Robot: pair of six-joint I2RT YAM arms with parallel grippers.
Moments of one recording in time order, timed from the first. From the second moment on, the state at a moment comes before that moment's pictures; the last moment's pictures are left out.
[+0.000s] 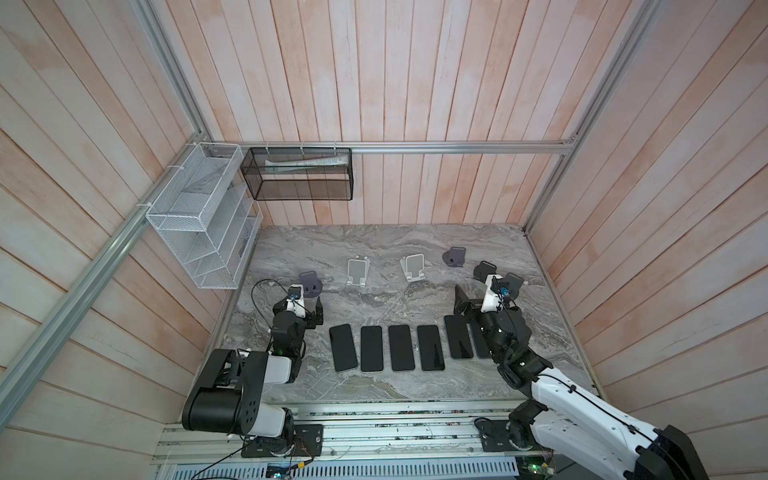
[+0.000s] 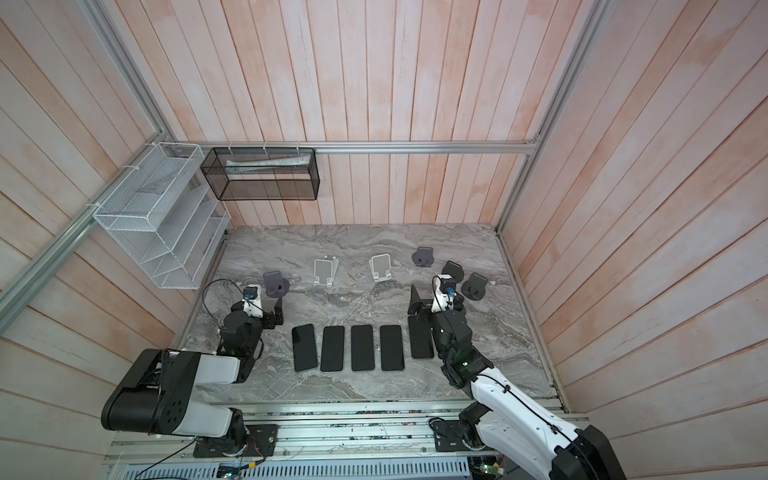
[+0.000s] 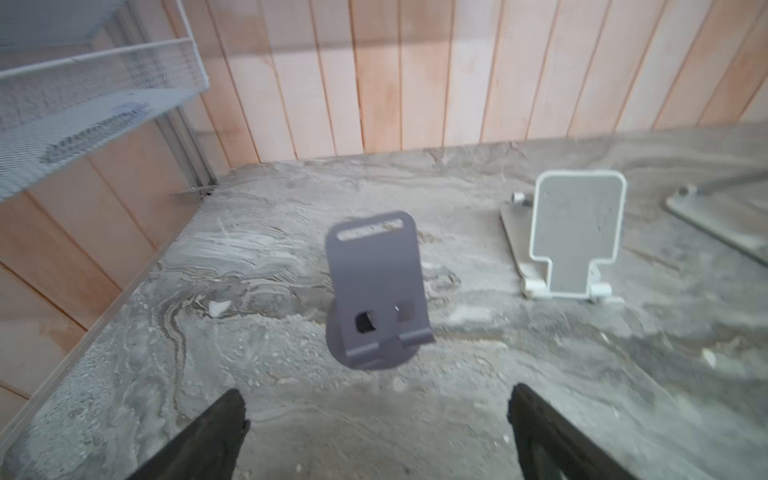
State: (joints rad) left arm -0.02 1.48 0.23 1.05 -0.07 0.04; right arm 0.54 0.87 0.36 0.43 0.41 0.19
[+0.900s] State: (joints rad) left arm 0.02 1.54 0.27 1.11 -0.06 -0.03; right arm 0.09 1.36 0.19 0.95 0.12 -0.12
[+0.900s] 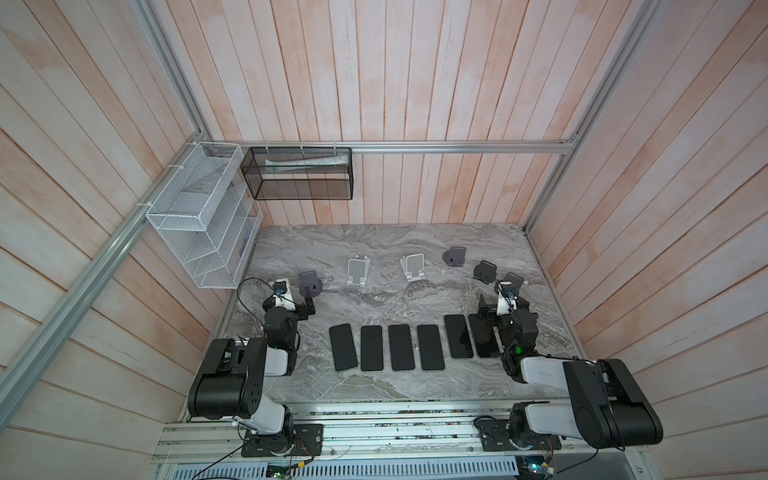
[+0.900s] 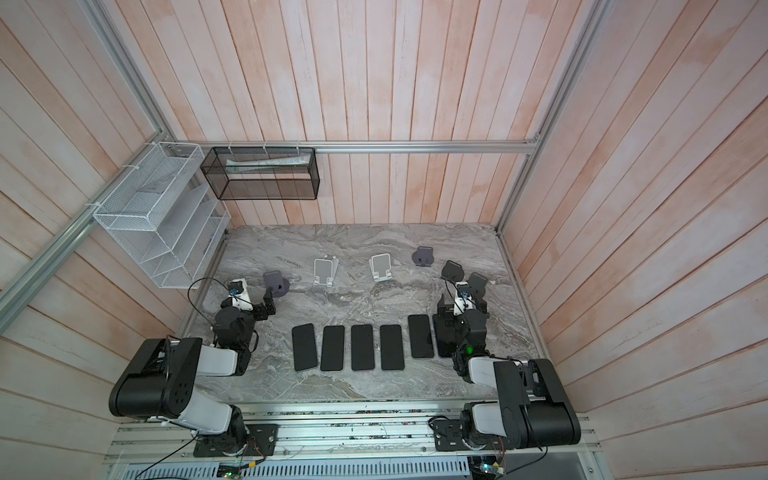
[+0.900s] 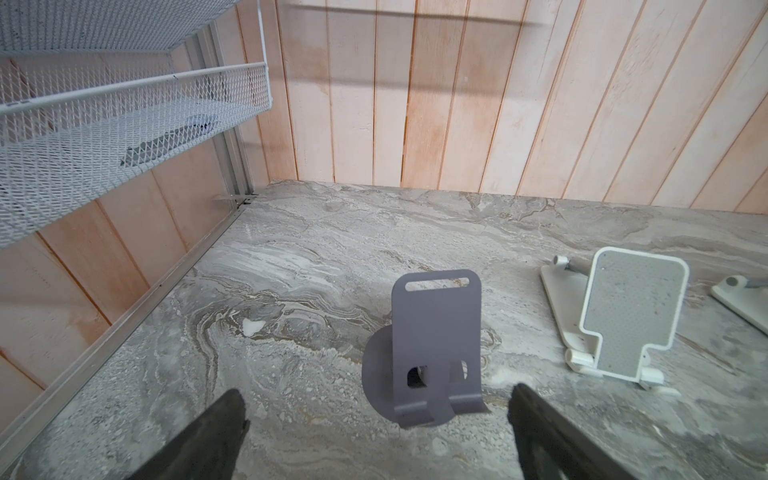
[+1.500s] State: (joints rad) left arm 0.02 1.54 0.27 1.11 -0.06 -0.03; right arm -0.02 1.54 0.22 1.18 0.14 0.04
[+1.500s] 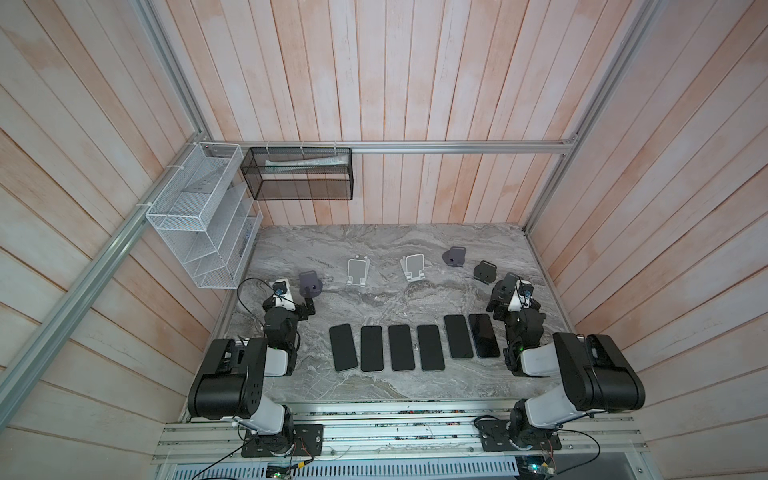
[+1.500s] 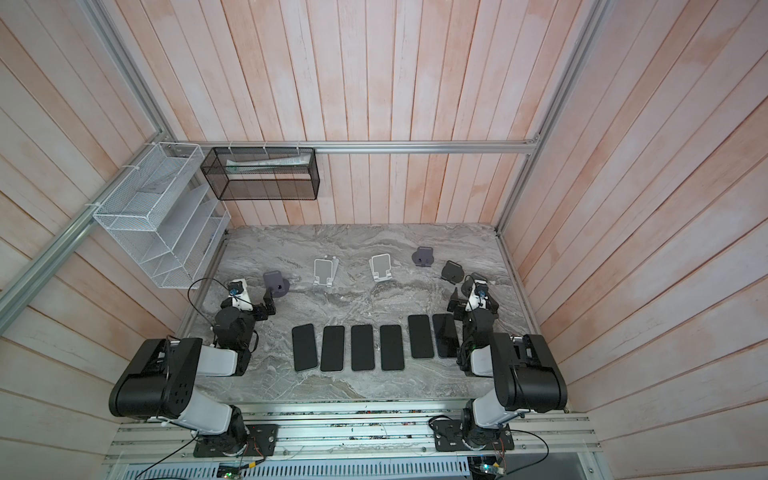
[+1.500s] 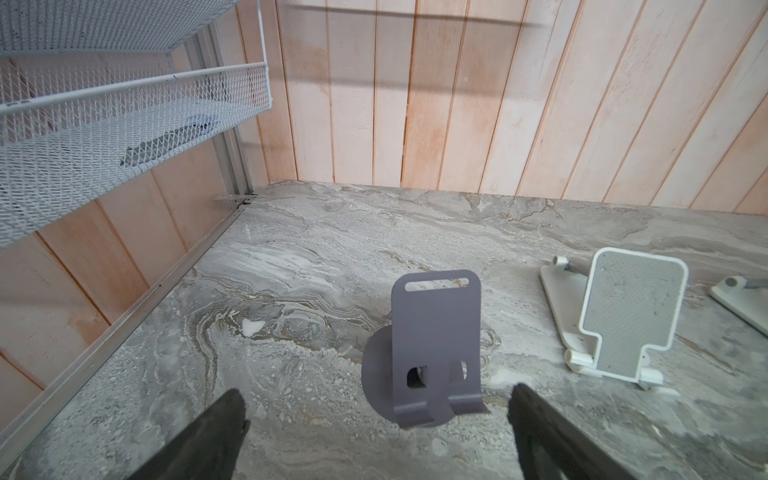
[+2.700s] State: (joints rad) left arm 0.01 1.54 0.27 1.11 -0.07 -0.03; right arm -0.01 1.53 0.22 1.14 0.15 0.04
